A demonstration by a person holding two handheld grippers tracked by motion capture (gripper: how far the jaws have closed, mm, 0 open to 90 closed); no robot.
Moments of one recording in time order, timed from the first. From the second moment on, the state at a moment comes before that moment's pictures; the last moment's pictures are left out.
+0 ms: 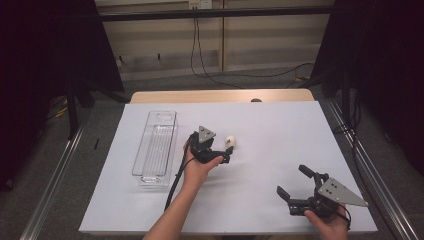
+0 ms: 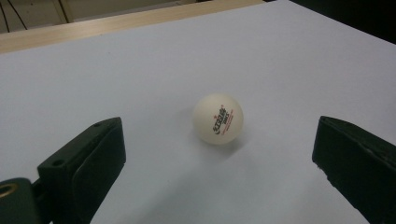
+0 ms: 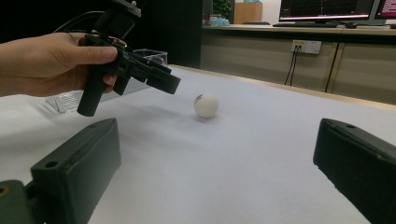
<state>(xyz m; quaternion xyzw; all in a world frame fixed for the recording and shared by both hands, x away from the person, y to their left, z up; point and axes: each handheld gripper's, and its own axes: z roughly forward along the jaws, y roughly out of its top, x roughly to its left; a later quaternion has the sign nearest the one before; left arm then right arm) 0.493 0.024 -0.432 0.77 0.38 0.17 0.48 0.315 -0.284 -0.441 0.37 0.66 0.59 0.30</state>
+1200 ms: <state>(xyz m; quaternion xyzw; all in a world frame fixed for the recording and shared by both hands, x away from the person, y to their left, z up) 0.513 0.003 -0.430 0.79 0.39 0.16 0.44 0.316 -0.283 -0.441 0.37 0.66 0.59 0.30</state>
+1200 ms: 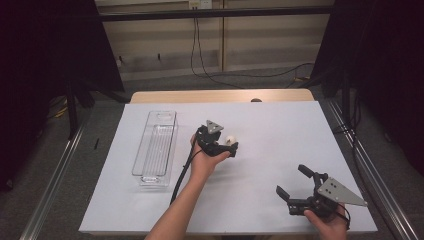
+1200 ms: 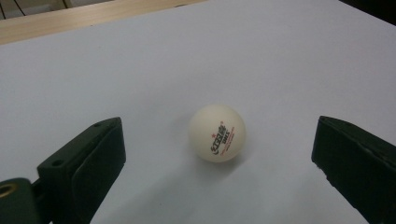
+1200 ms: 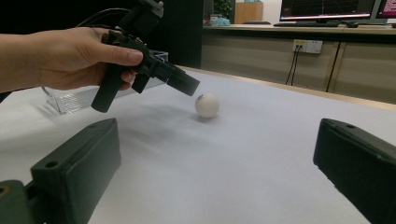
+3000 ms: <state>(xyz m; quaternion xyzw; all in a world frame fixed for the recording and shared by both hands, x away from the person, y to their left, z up) 0.538 -0.016 -0.461 0.81 0.39 0.12 0.41 0.316 -0.285 -0.441 0.37 0.65 0.59 0.30</state>
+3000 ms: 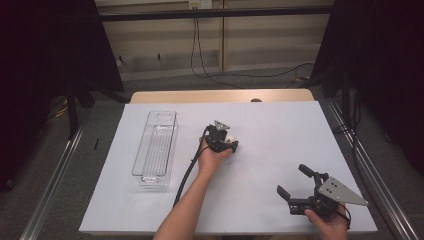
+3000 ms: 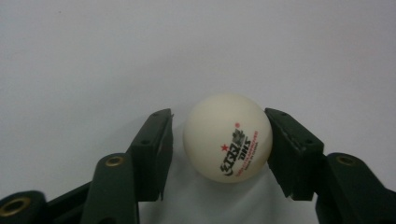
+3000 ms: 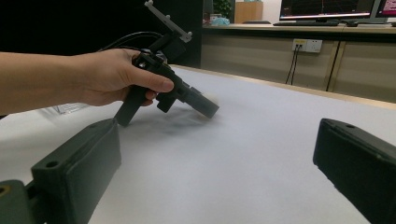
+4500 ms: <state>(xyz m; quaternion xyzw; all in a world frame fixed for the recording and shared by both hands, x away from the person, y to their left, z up) 0.534 0.014 -0.430 0.82 0.40 0.09 0.39 0.316 -0.283 -0.442 0.36 0.66 0.59 0.30</state>
